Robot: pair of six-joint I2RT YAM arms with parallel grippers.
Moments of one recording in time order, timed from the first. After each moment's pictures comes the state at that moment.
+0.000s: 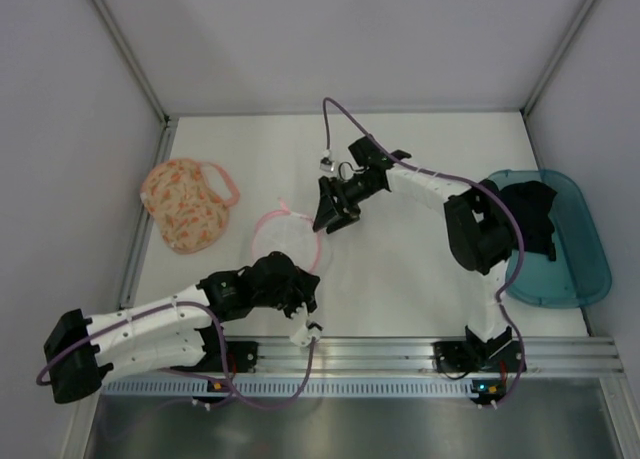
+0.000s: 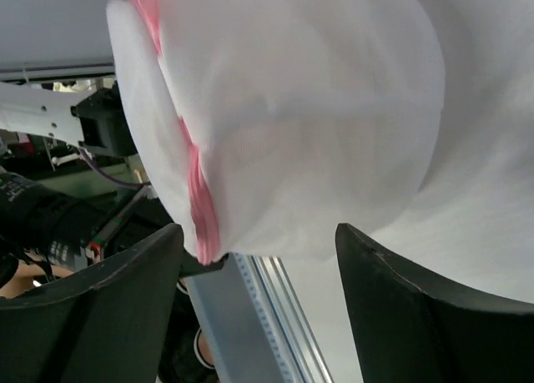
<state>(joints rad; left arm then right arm) -1.04 0.86 0.49 -0.36 0.19 1.56 0.59 2.07 1.61 -0.61 -0.98 0.29</state>
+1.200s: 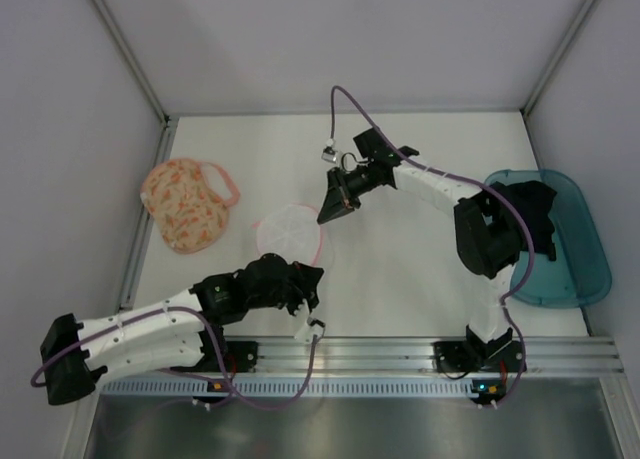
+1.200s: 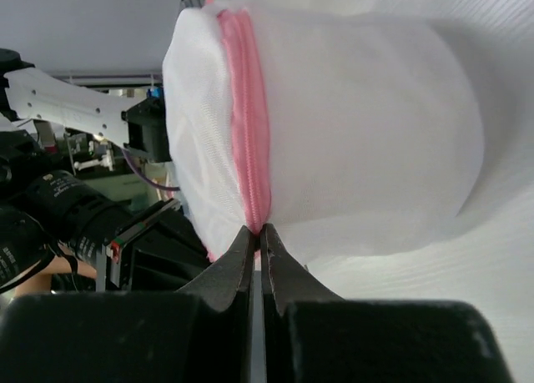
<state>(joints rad) -1.07 0.83 0.50 -0.25 0.12 1.48 0.58 1.96 1.52 -0.54 -1.03 0.37</state>
